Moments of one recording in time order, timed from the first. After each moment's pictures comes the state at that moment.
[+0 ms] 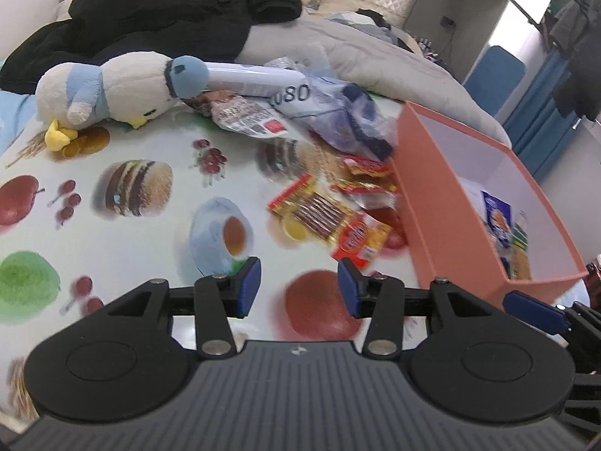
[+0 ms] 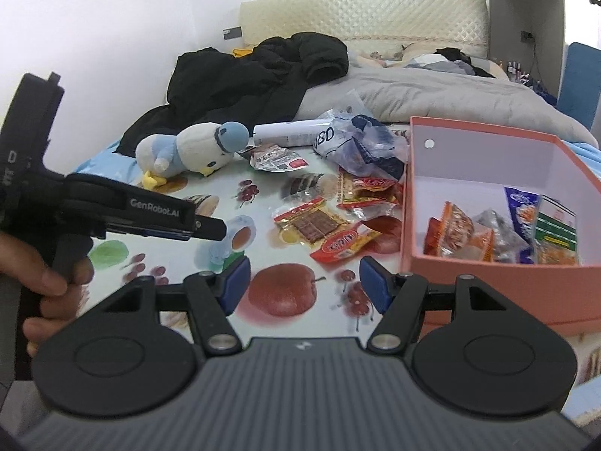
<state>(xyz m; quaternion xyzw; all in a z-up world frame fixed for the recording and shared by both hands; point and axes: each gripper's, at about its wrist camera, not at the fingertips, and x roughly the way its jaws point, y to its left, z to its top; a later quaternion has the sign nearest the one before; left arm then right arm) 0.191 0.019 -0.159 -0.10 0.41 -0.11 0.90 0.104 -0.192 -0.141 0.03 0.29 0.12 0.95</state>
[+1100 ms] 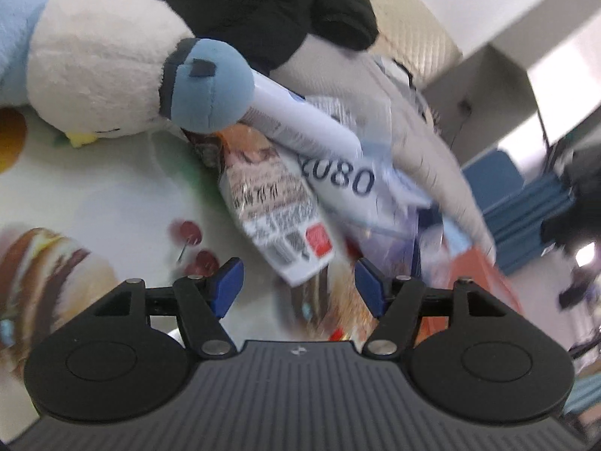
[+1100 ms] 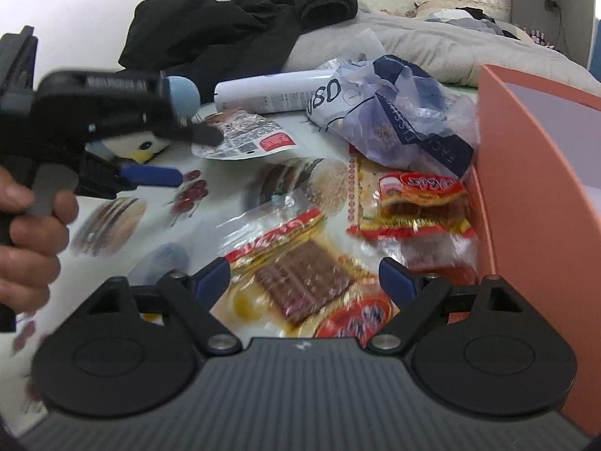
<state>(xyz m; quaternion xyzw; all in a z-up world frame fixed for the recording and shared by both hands) 0.407 0.084 -0.248 -0.32 0.39 -0.12 0.86 0.302 -0.159 -0.234 0.03 0.35 0.13 0.93</state>
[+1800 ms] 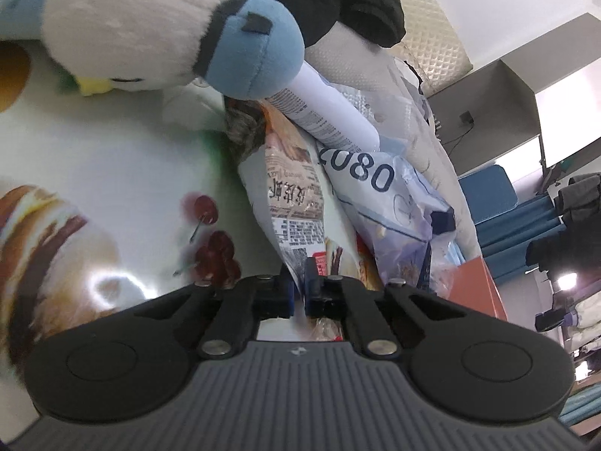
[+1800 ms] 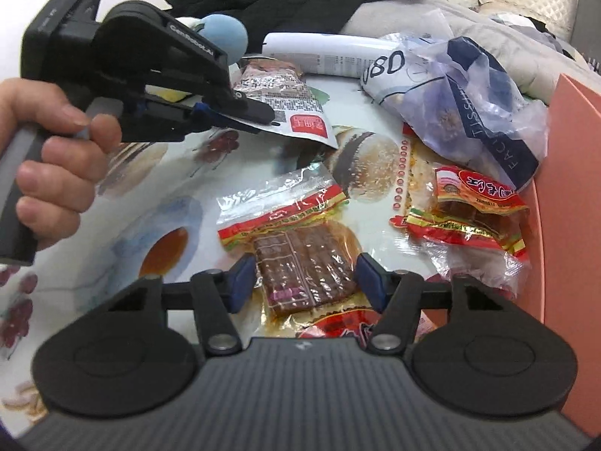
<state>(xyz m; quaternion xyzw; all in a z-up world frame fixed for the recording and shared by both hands) 0.407 0.093 -0.275 -0.36 0.40 -0.12 0.83 0.314 -0.135 -0.250 -0.06 0.38 0.19 0.90</state>
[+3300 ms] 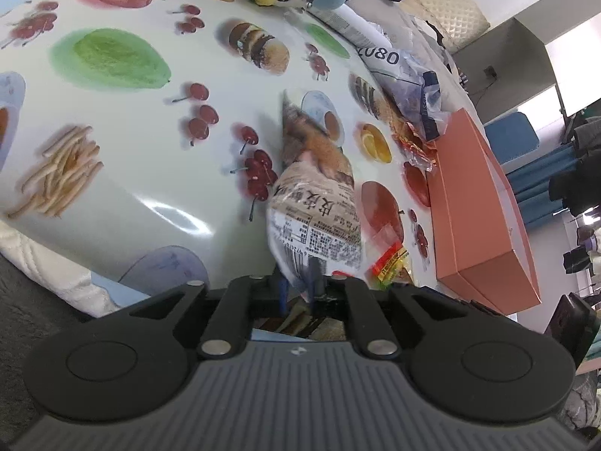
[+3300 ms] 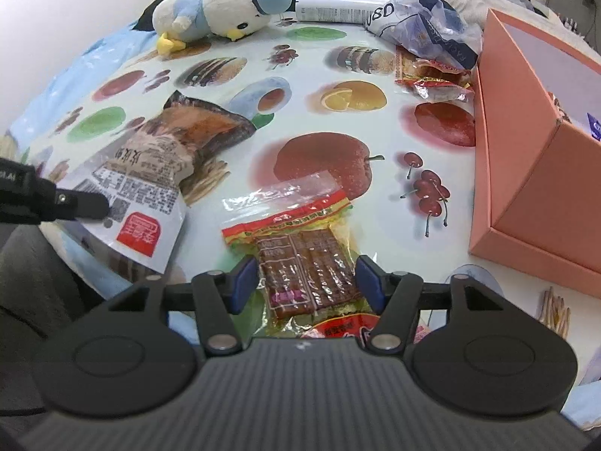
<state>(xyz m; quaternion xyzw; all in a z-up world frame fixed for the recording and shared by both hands) 0.085 0.144 -0.236 -0.31 0.47 -0.09 0.82 0.123 -0.145 -0.231 -0.04 0.43 0.17 0.88</state>
